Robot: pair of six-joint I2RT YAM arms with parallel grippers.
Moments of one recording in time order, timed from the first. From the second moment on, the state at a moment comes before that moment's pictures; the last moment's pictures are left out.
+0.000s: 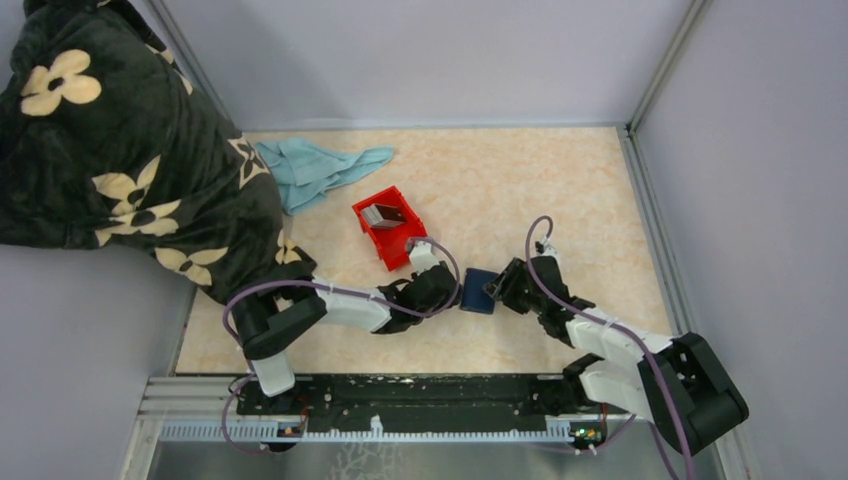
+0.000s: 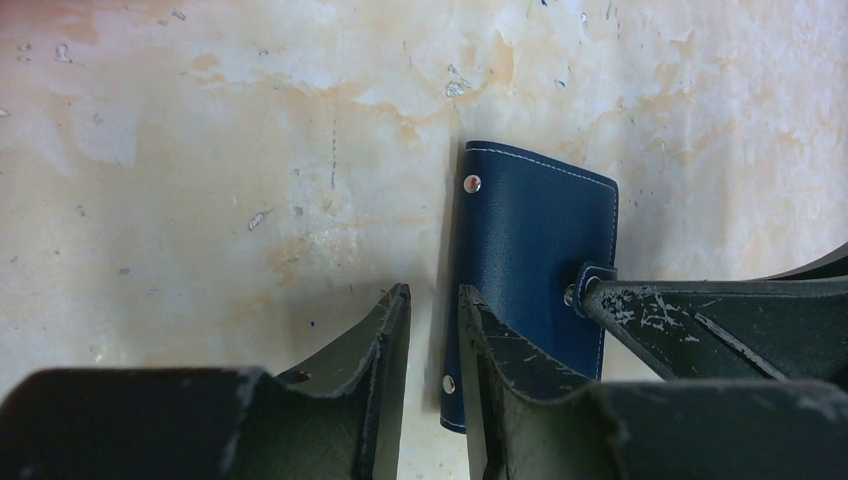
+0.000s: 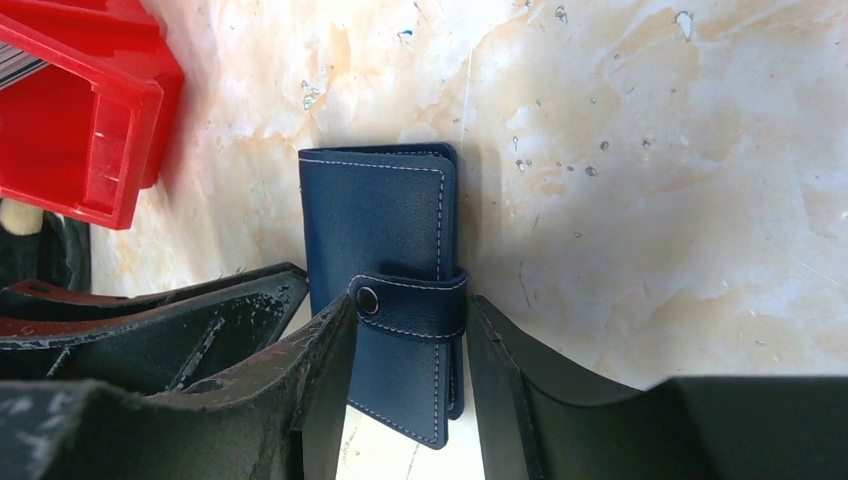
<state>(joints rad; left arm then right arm) -1.11 1.80 0.78 0.35 -0.46 -1.05 0.48 1.08 0.25 0.16 -0.02 0.93</state>
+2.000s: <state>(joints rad) -1.14 1.79 0.77 0.36 -0.47 -1.02 0.47 1.08 0.23 0.18 0.02 0.96</state>
